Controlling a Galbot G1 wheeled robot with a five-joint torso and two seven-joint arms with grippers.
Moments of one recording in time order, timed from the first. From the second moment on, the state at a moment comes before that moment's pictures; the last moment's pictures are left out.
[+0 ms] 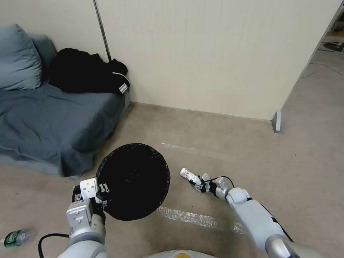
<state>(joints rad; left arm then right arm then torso) 1.82 -1.55 -0.48 -2.50 -0.09 0.60 -0.43 -0.76 1.35 0.14 0.63 0.03 0.21 -0.57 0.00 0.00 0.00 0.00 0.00</state>
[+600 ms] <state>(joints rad) 1.80 -1.52 -0.48 -2.47 -0.11 0.60 -0.43 -0.93 1.29 0.20 1.15 0.17 0.25 -0.51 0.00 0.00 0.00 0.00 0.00</state>
